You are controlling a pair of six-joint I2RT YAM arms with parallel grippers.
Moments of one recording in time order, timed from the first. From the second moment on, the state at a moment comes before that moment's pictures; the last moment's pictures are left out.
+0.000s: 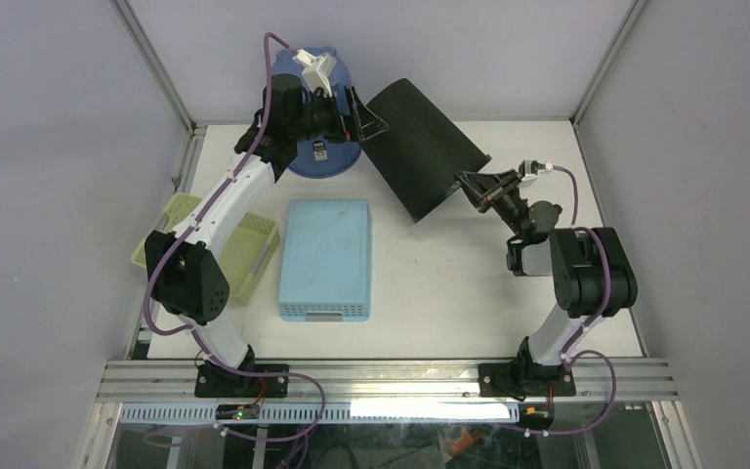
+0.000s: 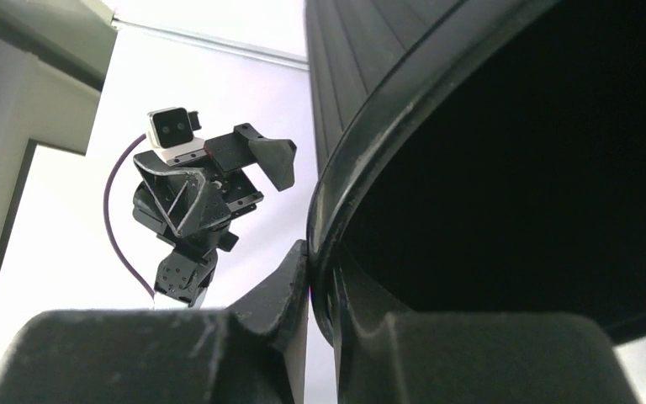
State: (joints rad) left arm -0.38 1.72 1.63 -0.14 0.53 -0.50; right arm 0.05 1.73 0.55 1.48 -0.61 1.61
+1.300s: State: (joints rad) left arm -0.39 1.71 1.60 -0.14 0.57 -0.51; right arm -0.04 1.67 0.07 1.48 -0.50 1.49
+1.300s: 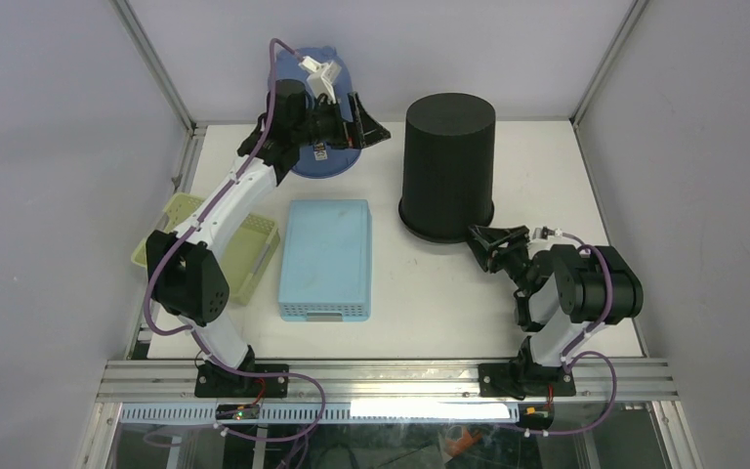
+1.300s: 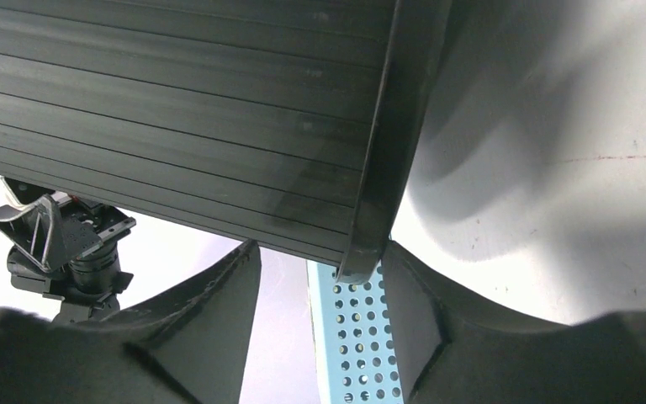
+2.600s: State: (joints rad) left arm -0.61 1.84 1.56 -0.19 0.45 -0.50; right arm -0.06 0.61 0.68 -0.62 0.04 0.79
